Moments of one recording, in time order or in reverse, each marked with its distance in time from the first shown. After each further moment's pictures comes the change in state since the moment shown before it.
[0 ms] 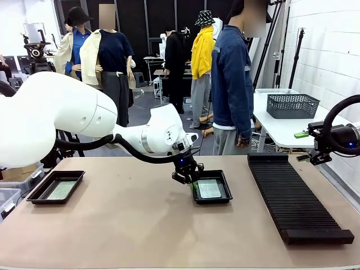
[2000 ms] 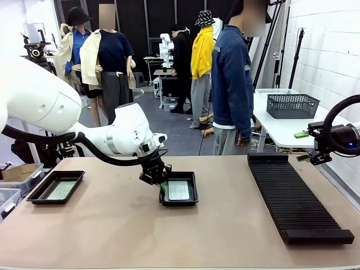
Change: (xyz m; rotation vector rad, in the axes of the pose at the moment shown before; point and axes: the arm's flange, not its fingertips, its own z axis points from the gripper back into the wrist) left arm -0.012 0.110 0.044 0.035 -0.032 -0.022; right arm 0.000 0.000 0.000 -0.001 -0.001 0.000
